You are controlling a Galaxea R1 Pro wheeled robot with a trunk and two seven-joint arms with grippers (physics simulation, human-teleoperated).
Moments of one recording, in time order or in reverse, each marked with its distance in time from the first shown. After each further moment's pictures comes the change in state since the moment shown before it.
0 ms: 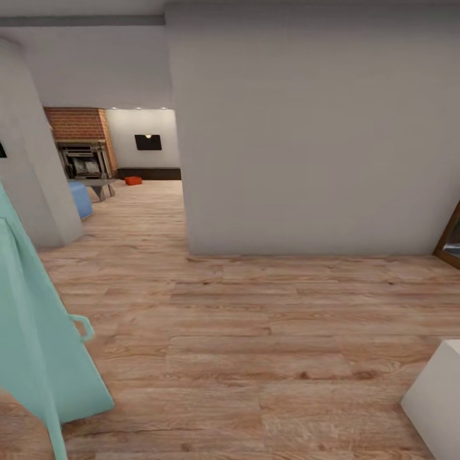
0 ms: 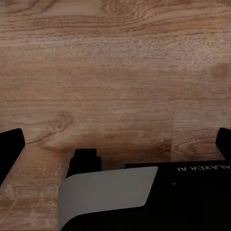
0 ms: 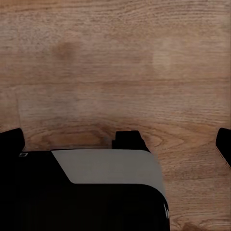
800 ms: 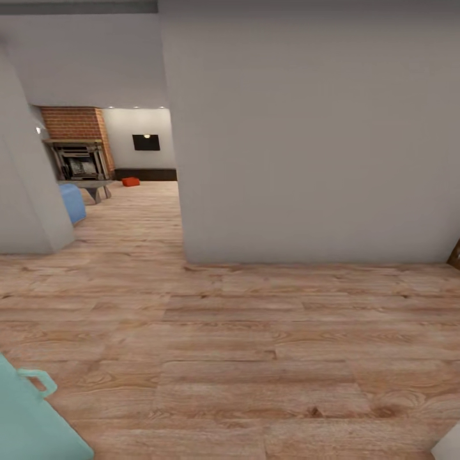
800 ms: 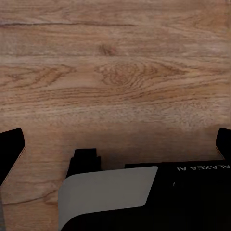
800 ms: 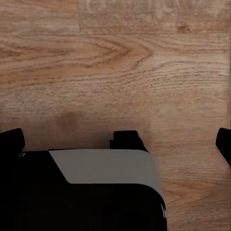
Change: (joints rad) left arm 0.000 0.000 0.000 0.000 0.000 0.000 -0.001; right arm 0.001 -0.005 0.000 0.000 0.000 0.000 0.000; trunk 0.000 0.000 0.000
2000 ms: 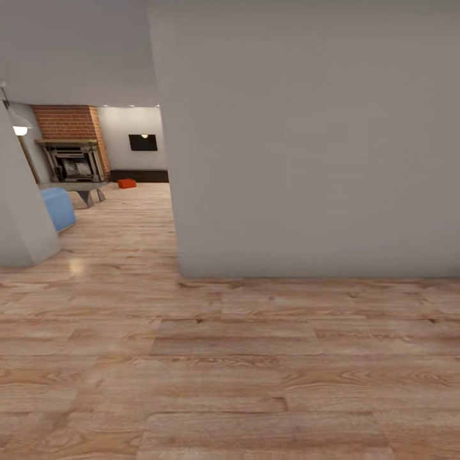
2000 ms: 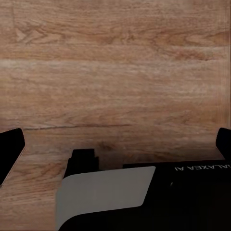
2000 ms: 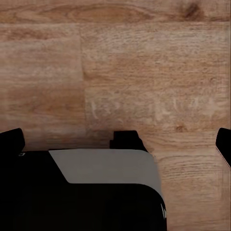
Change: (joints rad) left arm 0.000 -0.004 0.000 0.000 0.000 0.000 -0.001; right arm 0.000 0.000 0.000 0.000 0.002 0.000 0.000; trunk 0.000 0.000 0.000
